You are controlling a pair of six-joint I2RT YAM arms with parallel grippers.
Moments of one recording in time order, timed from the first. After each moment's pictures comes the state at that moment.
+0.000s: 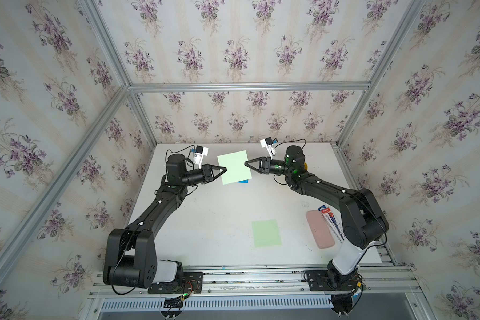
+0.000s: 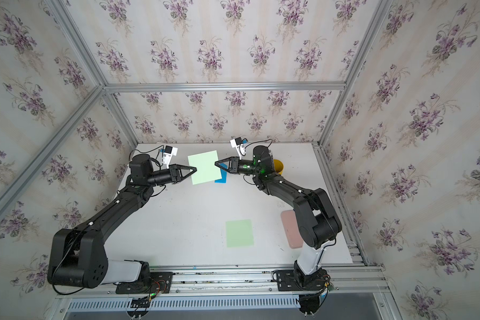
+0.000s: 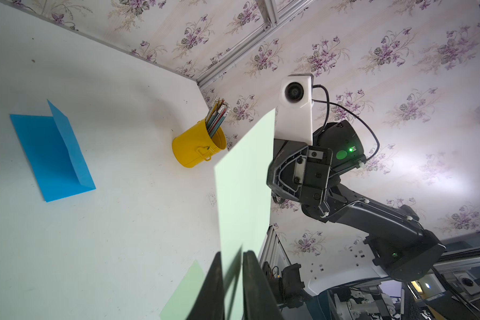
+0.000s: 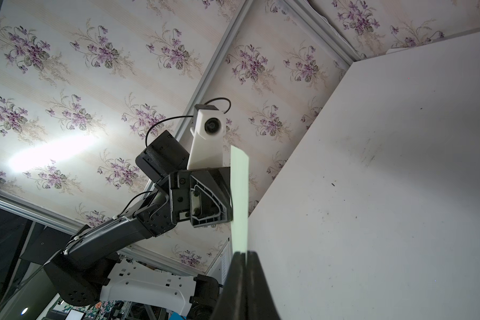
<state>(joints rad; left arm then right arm) -0.08 1.39 0.89 0.22 1.04 -0.73 0.48 1.77 1.14 0.59 -0.96 0.93</state>
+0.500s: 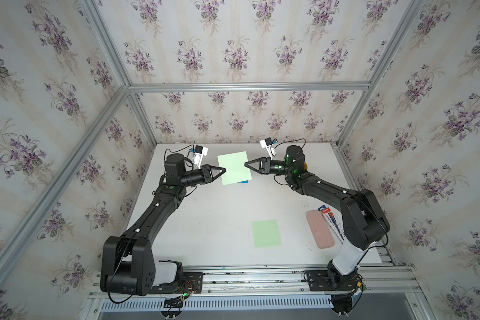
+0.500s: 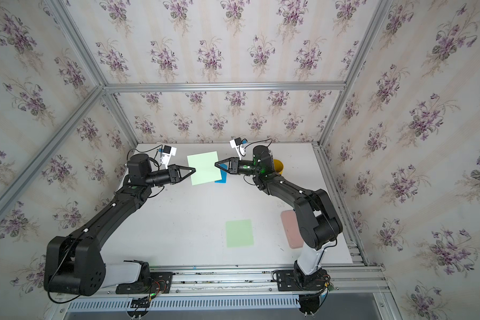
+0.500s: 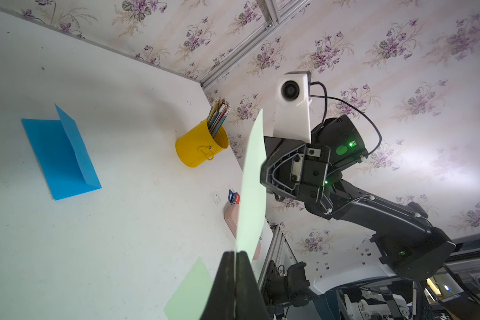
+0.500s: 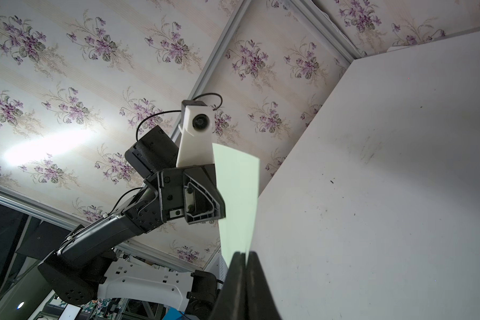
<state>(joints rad) -0.08 1.33 0.91 0.10 1.00 -0.66 0.47 1.75 1.14 0.55 -0.96 0.89</state>
